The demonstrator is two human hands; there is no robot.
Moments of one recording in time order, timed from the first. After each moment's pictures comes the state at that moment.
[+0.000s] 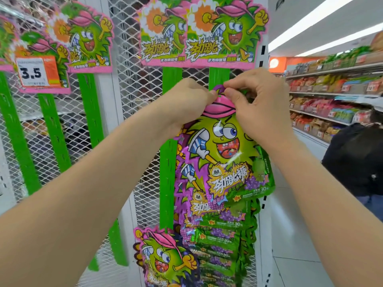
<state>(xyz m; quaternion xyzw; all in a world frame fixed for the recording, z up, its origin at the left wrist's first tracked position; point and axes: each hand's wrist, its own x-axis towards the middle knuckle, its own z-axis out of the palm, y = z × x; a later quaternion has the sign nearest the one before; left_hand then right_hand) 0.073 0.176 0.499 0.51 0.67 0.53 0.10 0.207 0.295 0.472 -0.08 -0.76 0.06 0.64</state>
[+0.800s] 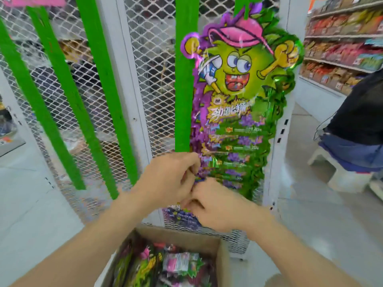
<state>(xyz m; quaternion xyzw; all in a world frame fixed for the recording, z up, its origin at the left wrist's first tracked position) 0.070 0.064 0.246 0.67 0.67 0.29 -0.14 0.209 0.174 0.216 -0.06 -0.98 0.17 0.06</state>
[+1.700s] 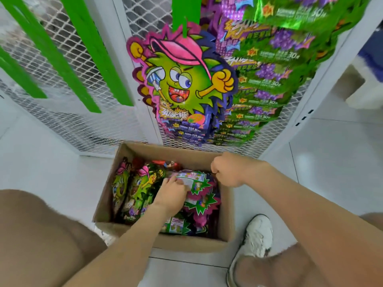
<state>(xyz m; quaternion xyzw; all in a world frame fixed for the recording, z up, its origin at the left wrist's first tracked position) 0.090 0.020 -0.172 0.57 0.80 -0.07 0.19 0.212 0.204 -0.033 -0.19 -0.92 0.11 -0.32</state>
